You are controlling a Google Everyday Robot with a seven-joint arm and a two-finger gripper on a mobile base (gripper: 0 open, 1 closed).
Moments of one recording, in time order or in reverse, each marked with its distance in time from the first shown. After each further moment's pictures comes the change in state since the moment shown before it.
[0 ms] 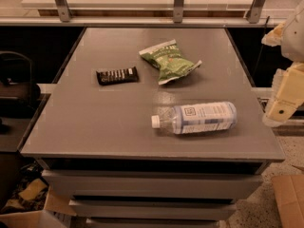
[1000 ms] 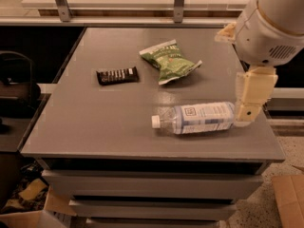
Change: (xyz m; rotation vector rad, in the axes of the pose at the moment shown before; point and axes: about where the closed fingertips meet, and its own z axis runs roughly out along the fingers) arm -0.066 0.012 0.014 0.006 -0.028 -0.289
